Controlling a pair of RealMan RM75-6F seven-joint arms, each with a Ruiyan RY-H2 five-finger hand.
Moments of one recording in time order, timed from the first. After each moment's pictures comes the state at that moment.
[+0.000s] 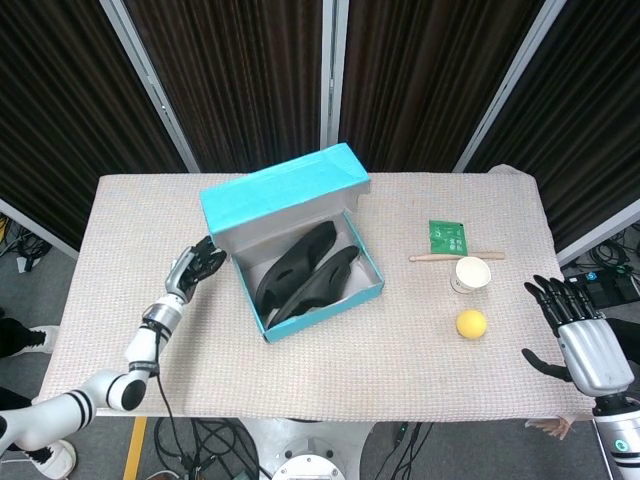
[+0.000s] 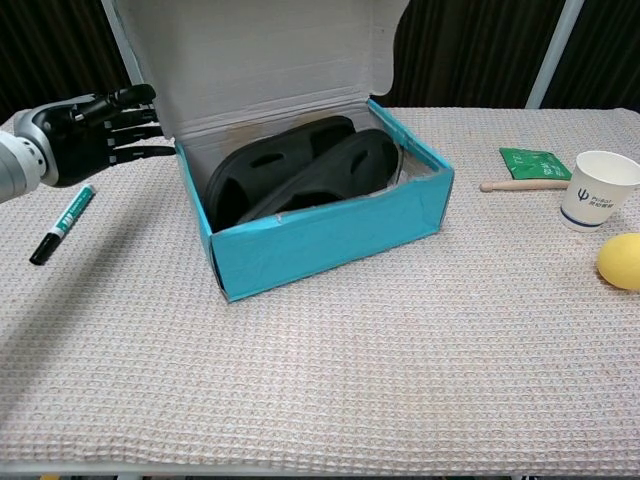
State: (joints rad) left arm -0.64 -1.62 -0.29 -1.20 1.22 0.80 -1.27; right arm 0.15 -0.96 0.02 -1.69 -1.65 1.46 0.10
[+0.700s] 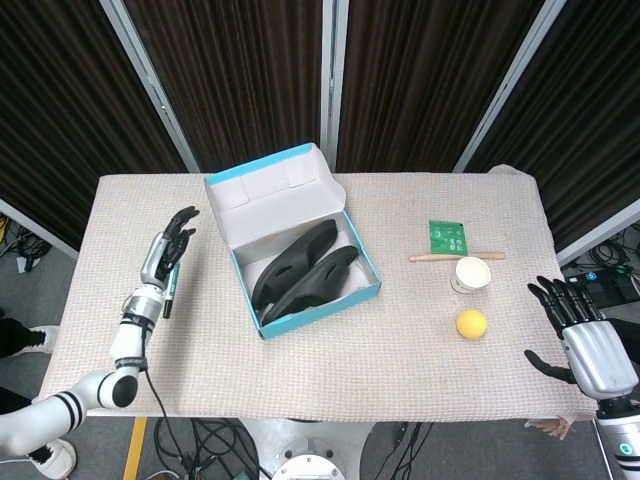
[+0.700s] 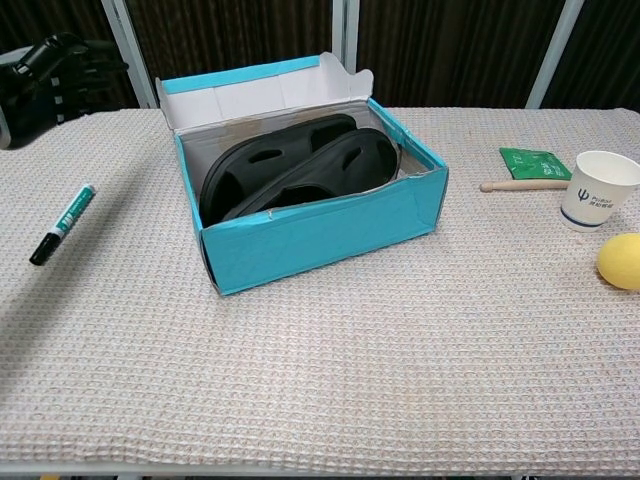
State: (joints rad) left arm -0.59 -1.58 -0.33 -1.23 1.17 0.95 -0.96; right arm 0.15 -0.96 0.02 -1.67 -1.66 1.48 0.12
